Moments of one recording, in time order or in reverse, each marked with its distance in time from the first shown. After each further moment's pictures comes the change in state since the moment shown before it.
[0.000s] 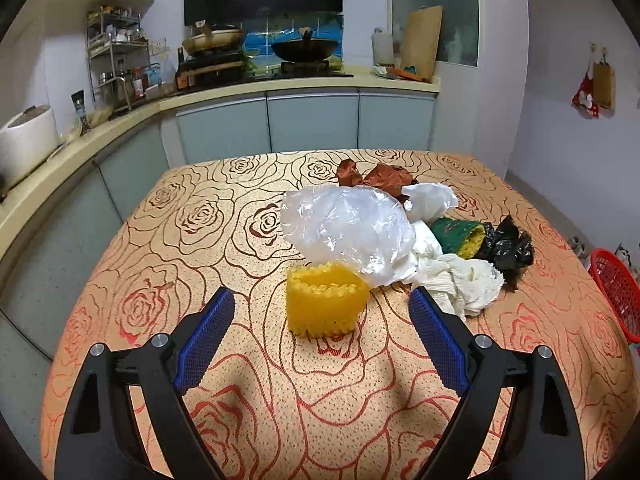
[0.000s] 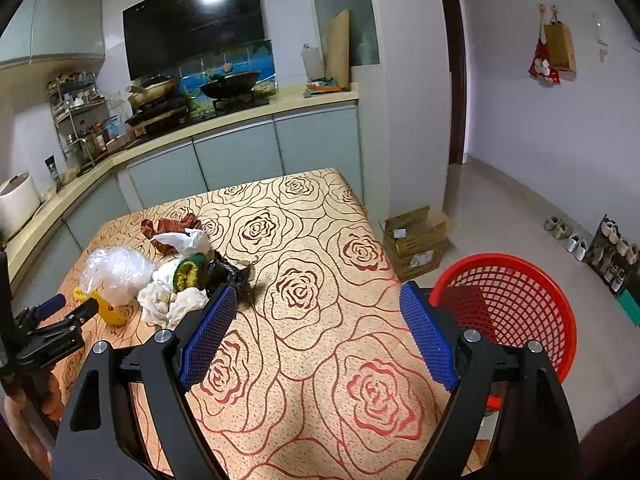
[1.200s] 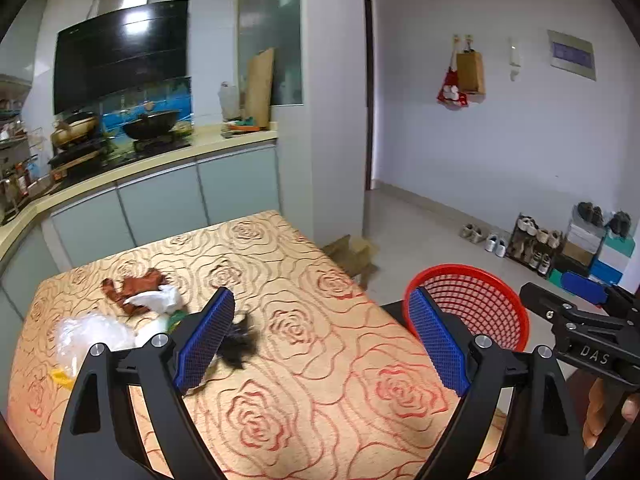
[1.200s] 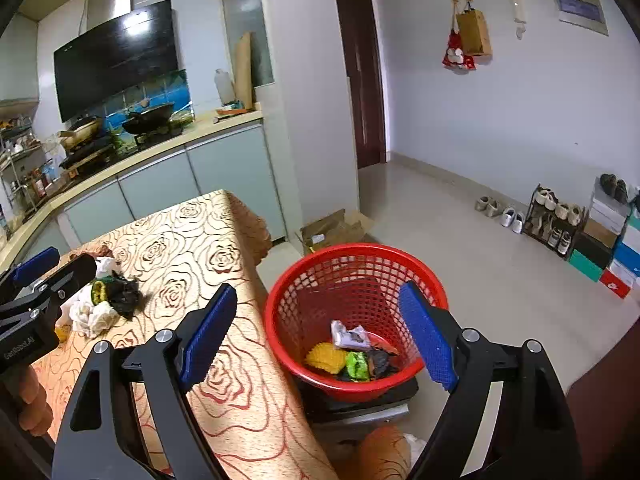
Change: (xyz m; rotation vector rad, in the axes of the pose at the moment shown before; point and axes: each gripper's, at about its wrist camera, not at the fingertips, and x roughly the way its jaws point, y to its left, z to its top) left arm -0.075 -0.212 0.032 0.240 -0.171 -0.358; right arm -0.059 -0.112 -0.024 0.148 -0.067 -0.216
